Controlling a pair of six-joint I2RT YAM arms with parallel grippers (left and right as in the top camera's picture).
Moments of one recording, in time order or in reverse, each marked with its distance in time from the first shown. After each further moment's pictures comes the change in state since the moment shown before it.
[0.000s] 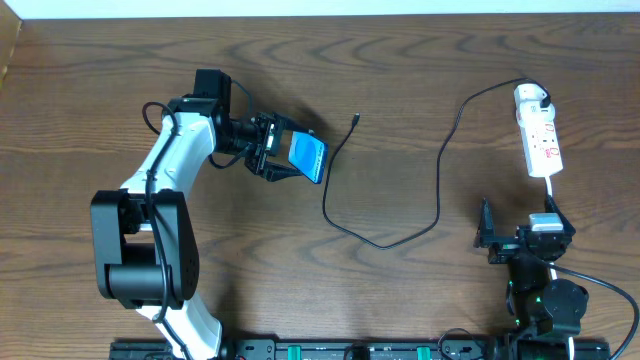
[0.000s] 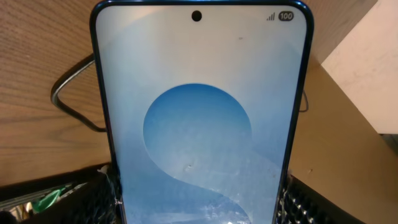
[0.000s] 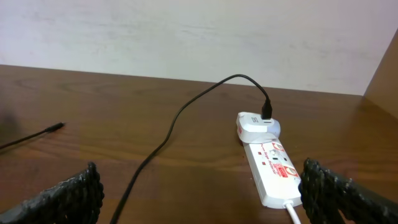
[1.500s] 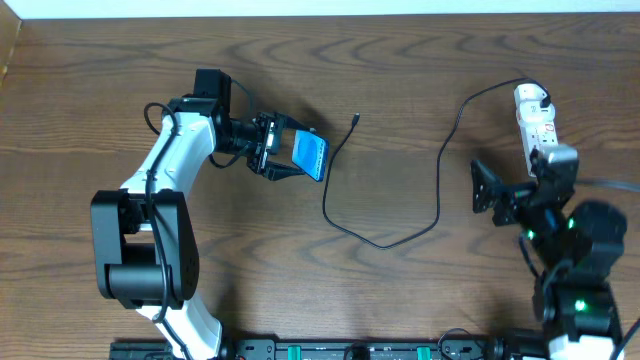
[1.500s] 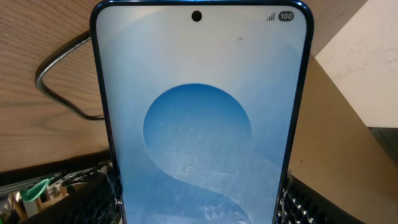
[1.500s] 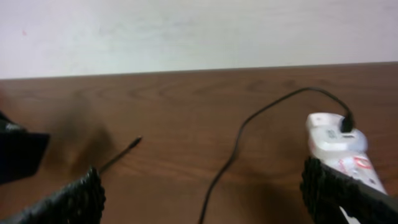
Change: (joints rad) left arm 0.000 0.000 0.000 0.002 0.047 -0.027; right arm 0.000 0.674 0.525 -0.088 -0.249 0.159
